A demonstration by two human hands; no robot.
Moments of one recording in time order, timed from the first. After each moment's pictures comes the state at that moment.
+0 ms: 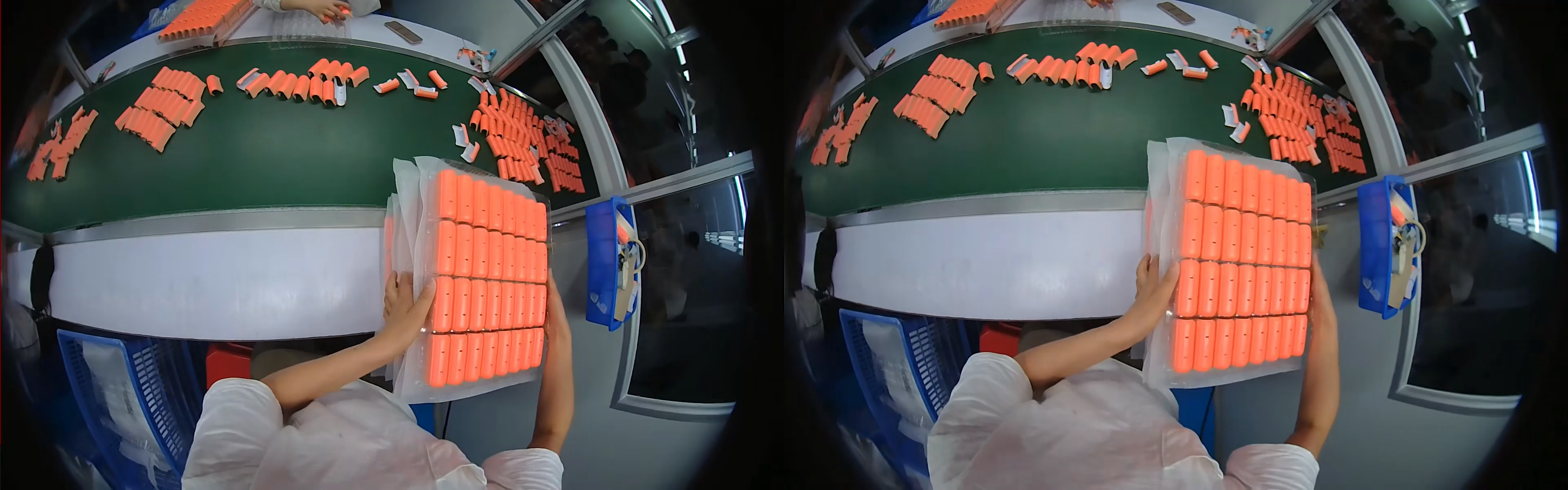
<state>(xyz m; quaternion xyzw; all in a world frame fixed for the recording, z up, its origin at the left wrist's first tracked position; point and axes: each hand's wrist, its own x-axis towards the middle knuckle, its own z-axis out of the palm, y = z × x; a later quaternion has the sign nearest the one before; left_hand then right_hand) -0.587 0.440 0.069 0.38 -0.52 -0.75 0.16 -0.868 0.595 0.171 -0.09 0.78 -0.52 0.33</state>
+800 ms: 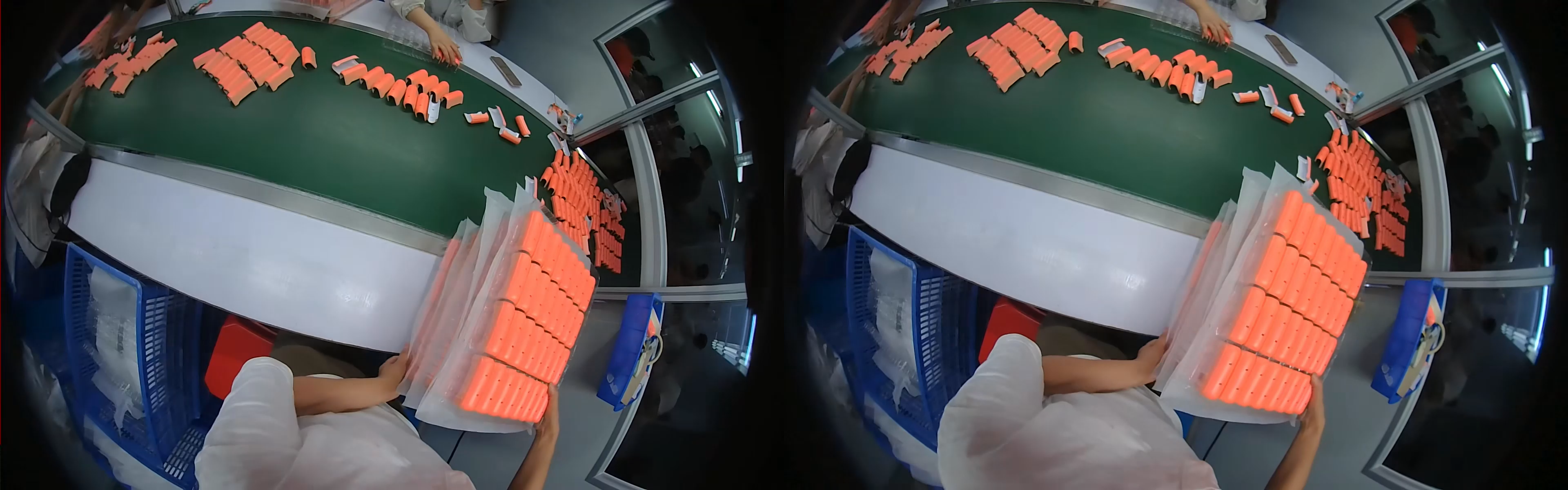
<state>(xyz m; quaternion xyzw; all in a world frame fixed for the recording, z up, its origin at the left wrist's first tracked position) -0.581 0.558 -0.122 0.44 0.08 -0.89 0.07 -0.816 0.678 0.159 -0.03 0.79 -0.50 0.35</state>
